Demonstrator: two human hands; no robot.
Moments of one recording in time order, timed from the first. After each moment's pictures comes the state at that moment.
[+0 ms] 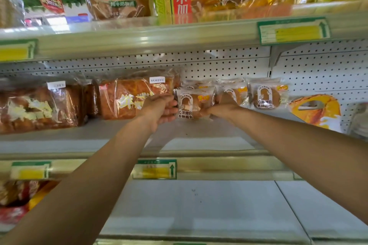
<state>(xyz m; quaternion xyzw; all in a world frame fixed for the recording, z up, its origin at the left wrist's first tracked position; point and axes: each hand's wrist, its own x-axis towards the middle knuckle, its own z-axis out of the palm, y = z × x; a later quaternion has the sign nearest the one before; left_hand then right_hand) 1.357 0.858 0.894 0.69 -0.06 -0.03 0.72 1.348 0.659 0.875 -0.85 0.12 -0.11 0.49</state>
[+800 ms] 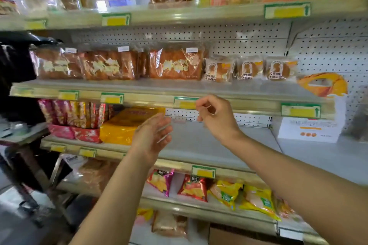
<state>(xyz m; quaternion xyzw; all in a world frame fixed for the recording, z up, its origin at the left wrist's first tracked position) 1.110 0.976 0.784 0.53 0.07 0.00 0.85 1.112 0.798 0.811 -0.80 -0.12 -0.25 0.54</state>
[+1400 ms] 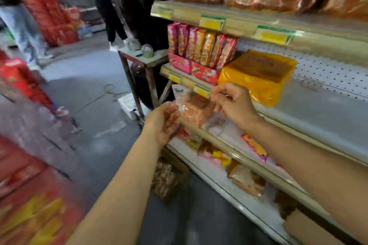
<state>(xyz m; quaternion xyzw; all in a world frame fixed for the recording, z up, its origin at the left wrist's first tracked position) 1.072 1.316 0.670 0.42 0.33 0.10 0.84 1.157 1.142 0.701 -0.79 -0.21 0.02 0.57</state>
